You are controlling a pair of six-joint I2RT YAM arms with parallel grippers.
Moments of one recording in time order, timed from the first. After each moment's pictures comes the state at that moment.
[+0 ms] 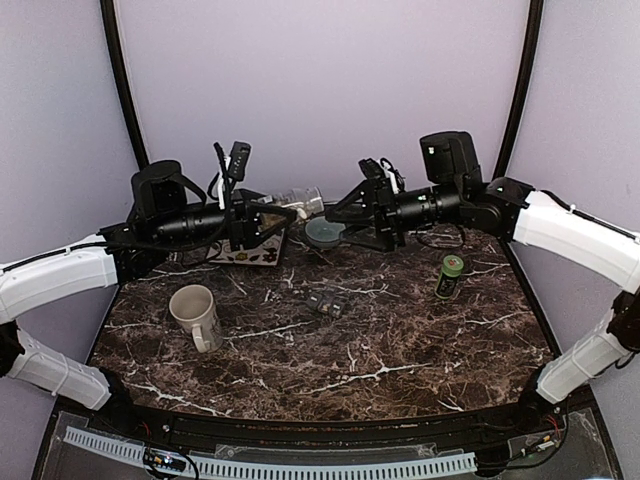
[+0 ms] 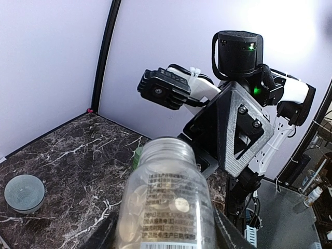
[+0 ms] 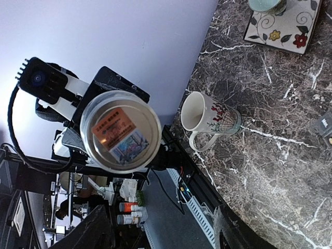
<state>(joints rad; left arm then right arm) -0.72 1.24 1.00 0.19 0.53 -0.26 0.81 1.44 1.35 -0.31 -0.67 0.94</state>
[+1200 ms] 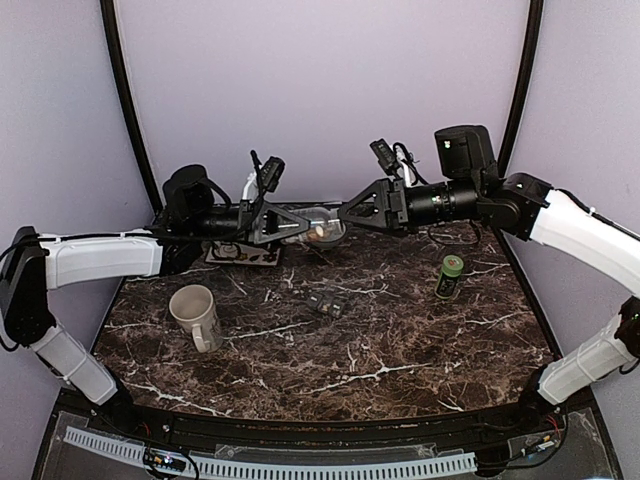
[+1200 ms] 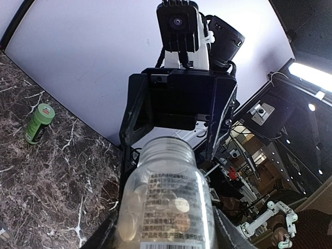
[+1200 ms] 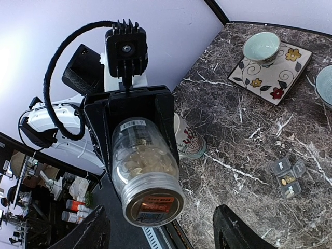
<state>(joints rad) -0.65 1.52 1.02 0.59 1.04 -0.87 0.81 1.36 1.36 -0.40 -0.54 0.59</state>
